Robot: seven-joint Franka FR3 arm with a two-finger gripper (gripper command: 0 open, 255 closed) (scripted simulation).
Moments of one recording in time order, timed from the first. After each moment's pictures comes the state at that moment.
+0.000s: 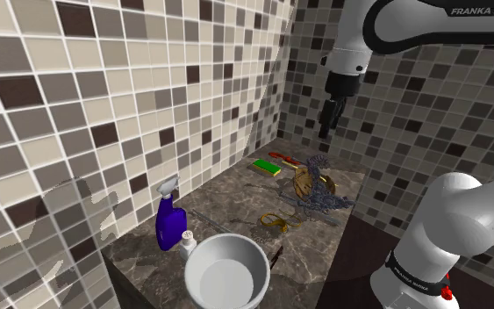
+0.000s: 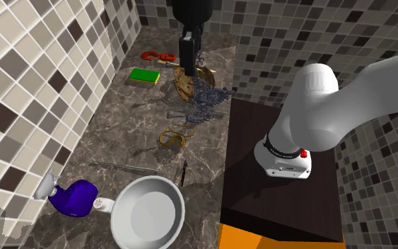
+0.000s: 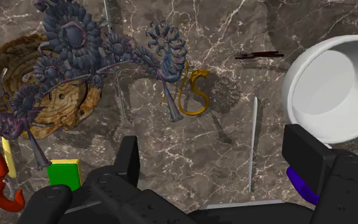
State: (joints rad) arm -0.02 -0.77 0.06 -2.39 0.03 1.64 -0.10
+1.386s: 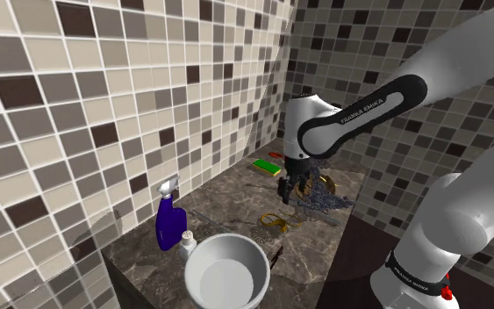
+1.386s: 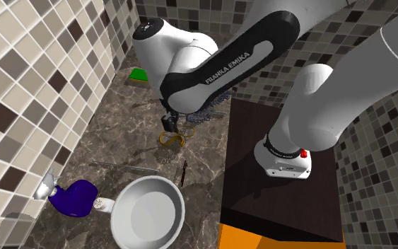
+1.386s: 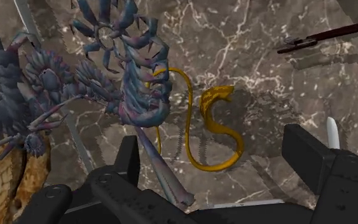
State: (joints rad) arm -0.07 -0.32 0.20 -2.68 0.05 2.25 0.17
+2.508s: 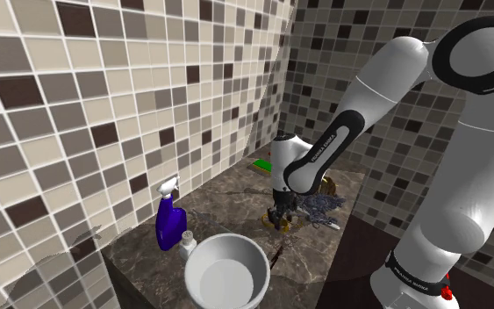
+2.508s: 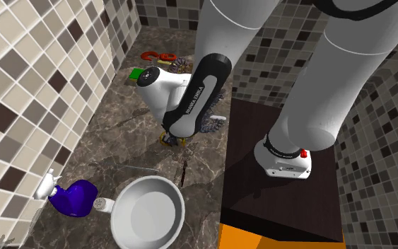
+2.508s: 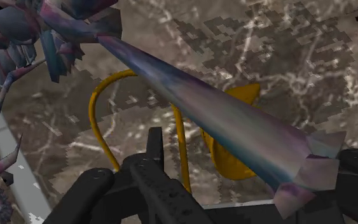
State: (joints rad) arm -0.10 0.10 0.22 -2.65 -0.08 2.59 0.35
